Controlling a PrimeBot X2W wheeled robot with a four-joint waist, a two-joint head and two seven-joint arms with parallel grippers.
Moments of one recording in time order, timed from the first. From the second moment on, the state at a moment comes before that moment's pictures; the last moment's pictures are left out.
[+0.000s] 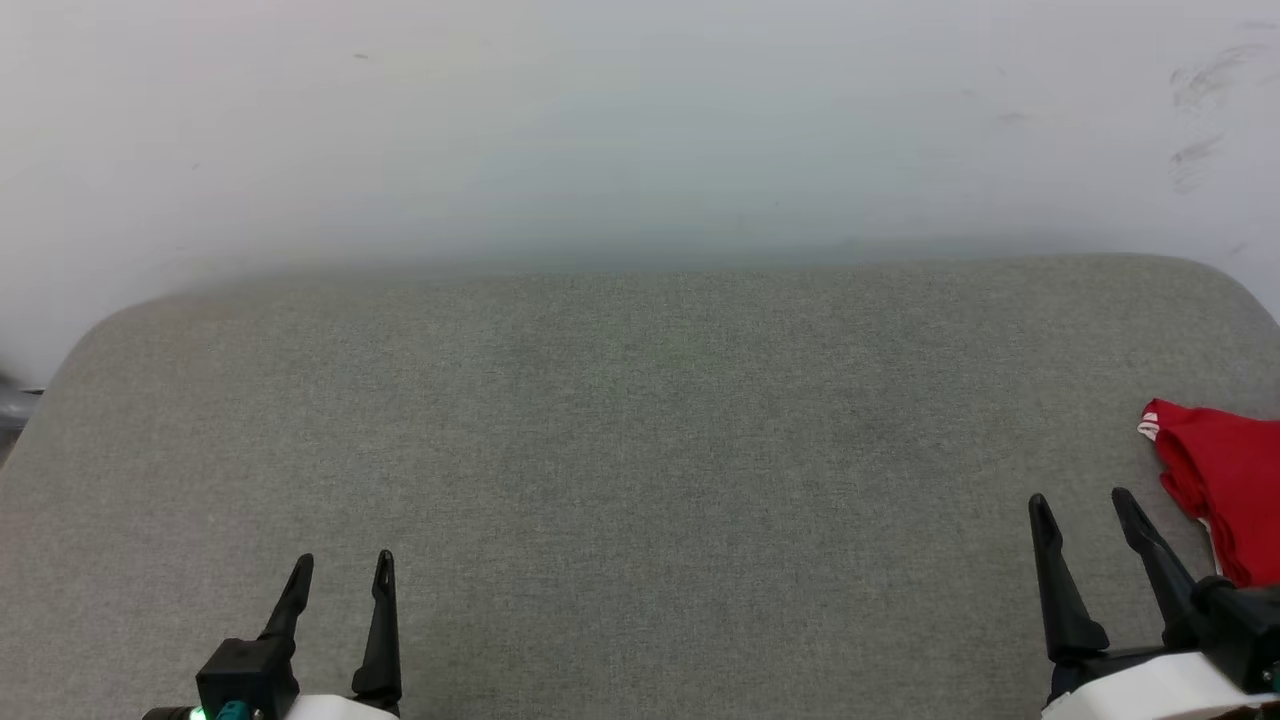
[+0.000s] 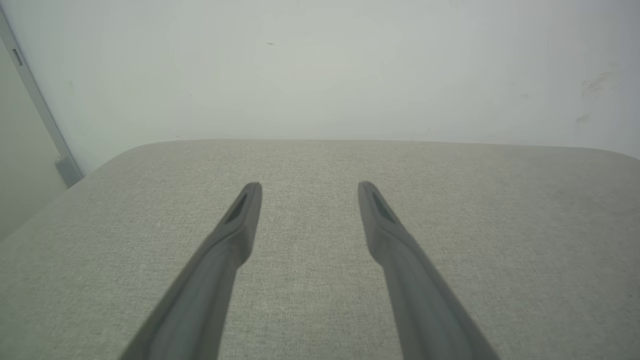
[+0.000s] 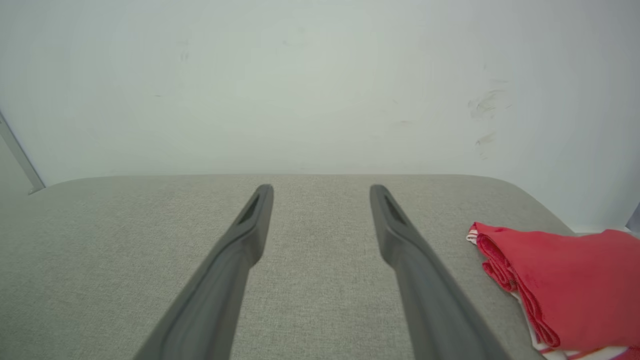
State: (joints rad) left arm 0.09 0.20 -0.10 0.12 -0.26 0.07 -0.26; right arm 0.13 -0.05 -0.07 -0.14 0.13 0.13 -0.05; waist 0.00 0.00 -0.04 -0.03
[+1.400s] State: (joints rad) left arm 0.07 0.17 -0.08 0.20 -0.48 0.03 -0.19; right arm 0.14 -0.06 -0.05 -0.07 0.39 0.13 -0.02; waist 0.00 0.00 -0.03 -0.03
